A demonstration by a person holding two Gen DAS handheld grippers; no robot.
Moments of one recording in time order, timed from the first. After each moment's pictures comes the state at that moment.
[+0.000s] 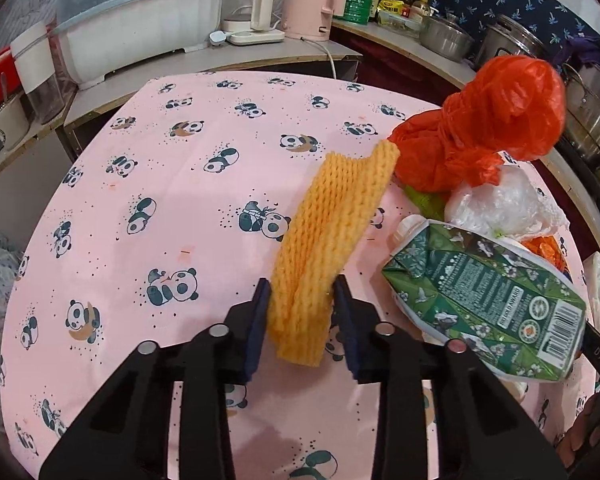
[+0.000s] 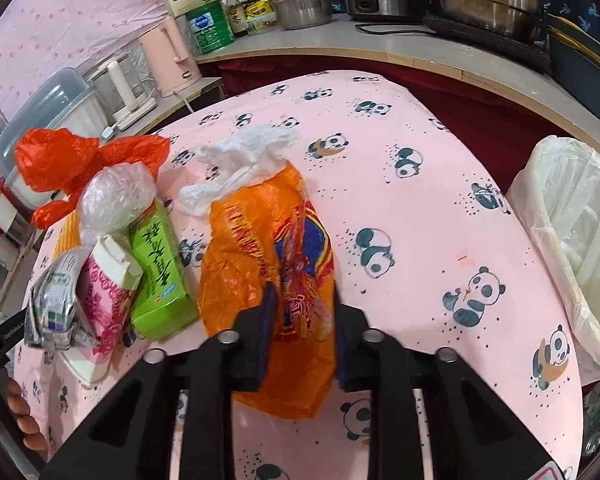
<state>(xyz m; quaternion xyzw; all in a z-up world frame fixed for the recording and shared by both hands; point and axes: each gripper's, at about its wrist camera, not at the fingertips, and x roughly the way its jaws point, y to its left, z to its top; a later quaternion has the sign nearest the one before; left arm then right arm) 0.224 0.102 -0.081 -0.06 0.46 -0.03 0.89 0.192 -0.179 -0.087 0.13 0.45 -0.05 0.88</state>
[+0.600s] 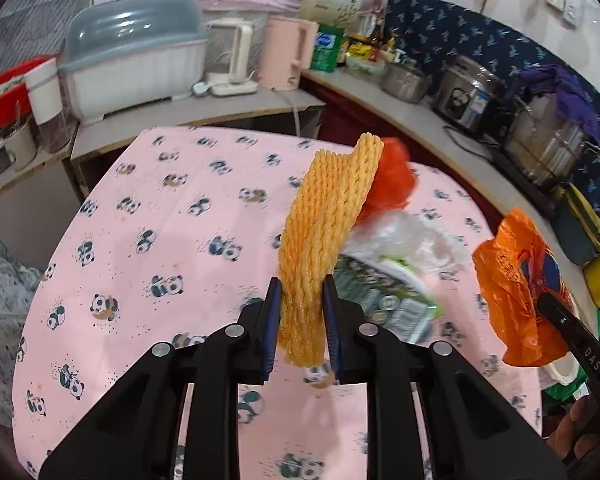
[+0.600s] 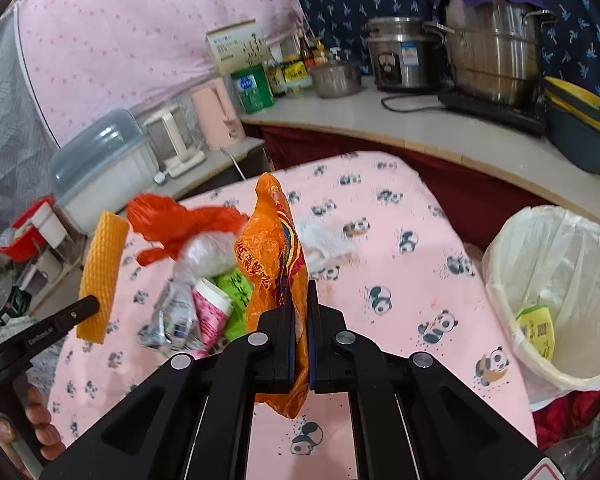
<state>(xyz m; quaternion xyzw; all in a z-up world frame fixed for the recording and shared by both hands) 0.164 0.075 0.006 -0.09 0.39 -0.07 0.91 0.138 -0.173 0.010 0.13 0.35 -0.01 0.93</state>
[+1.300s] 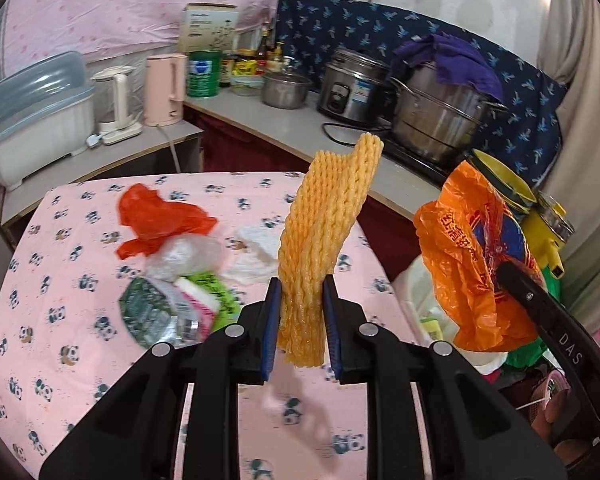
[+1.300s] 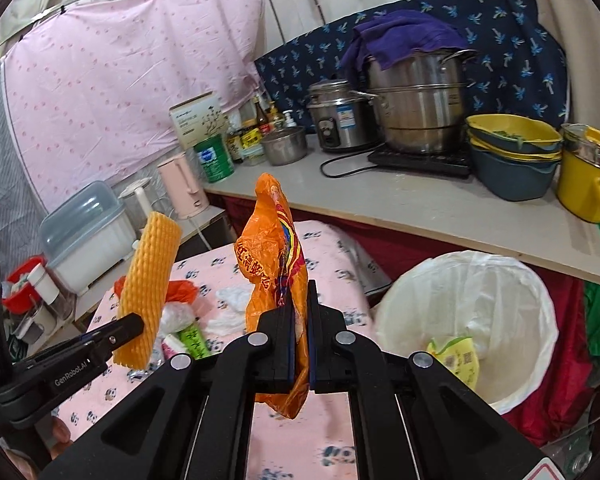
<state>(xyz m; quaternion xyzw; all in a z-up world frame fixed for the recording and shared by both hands) 0.129 -0.086 0.061 -0.04 0.36 -0.20 0.91 0.073 -0.274 0.073 0.15 0.27 -0.08 0.95</state>
